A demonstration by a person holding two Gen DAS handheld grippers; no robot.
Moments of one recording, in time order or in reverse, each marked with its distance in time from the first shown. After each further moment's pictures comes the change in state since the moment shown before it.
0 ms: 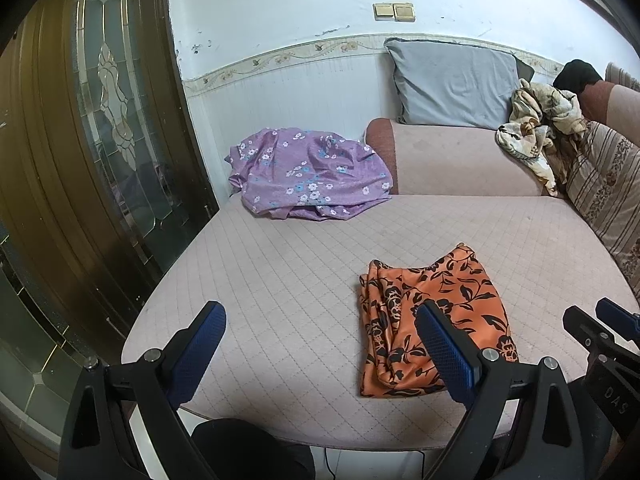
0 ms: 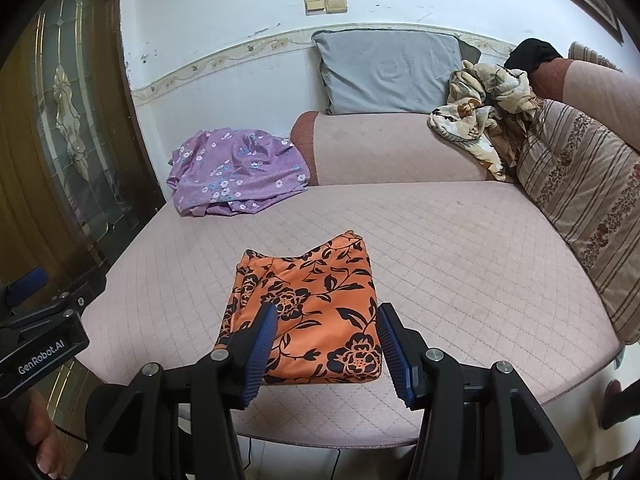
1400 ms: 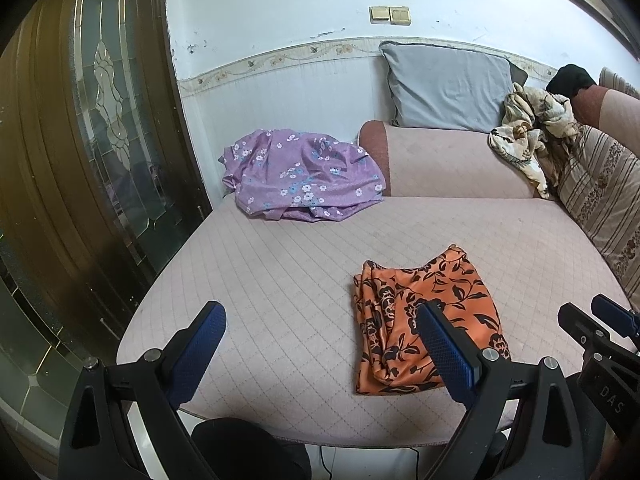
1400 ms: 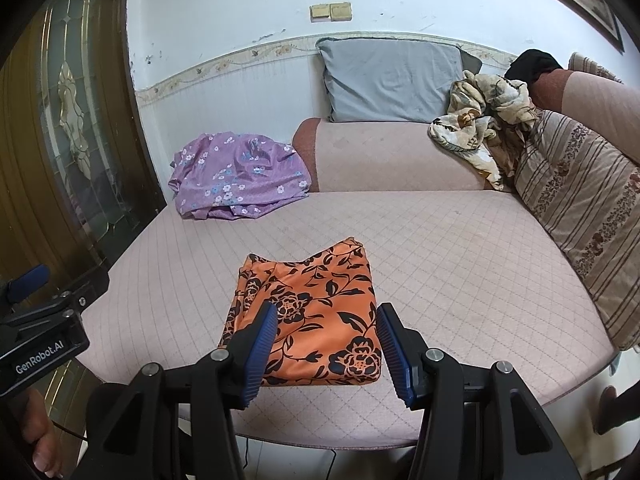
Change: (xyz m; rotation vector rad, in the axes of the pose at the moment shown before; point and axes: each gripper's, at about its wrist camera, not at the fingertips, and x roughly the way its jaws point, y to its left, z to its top) left arm -0.006 0.006 -0.001 -0.006 -0.003 -0.035; right arm -0.013 0.004 0.001 -0.019 -0.024 -0.009
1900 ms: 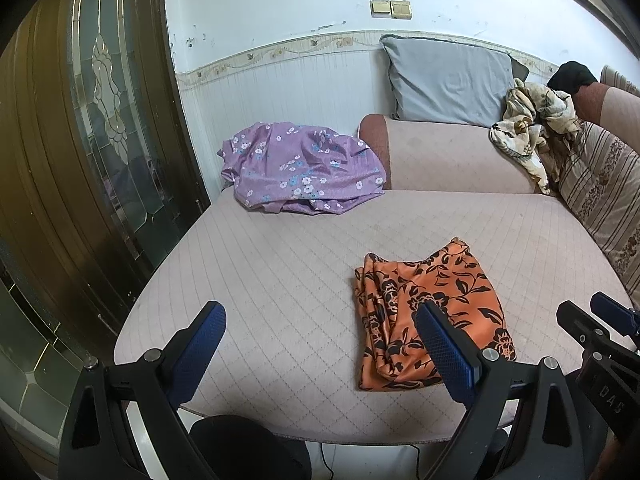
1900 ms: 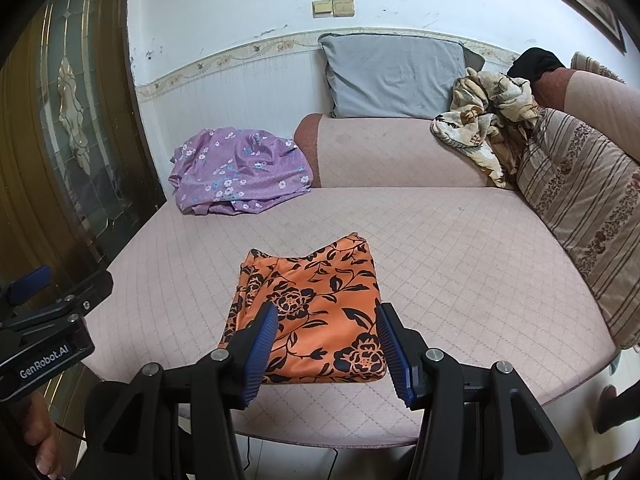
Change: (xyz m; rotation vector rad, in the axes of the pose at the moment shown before) left arm 0.010 0.004 -0.006 -0.003 0.021 -0.006; right arm 0.008 0.005 -0.003 -0.009 0.014 0.000
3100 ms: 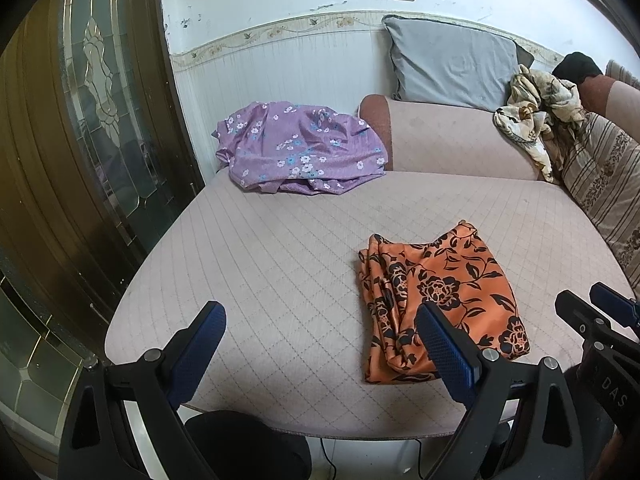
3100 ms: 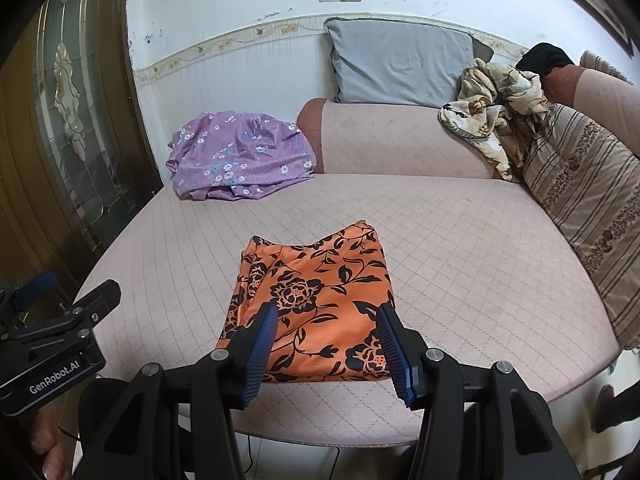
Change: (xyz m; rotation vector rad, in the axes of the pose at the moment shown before) left arm 0.033 0.010 -0.009 0.001 0.060 -0.022; right arm 0.025 0.020 -0.002 -0.013 0.046 -0.017
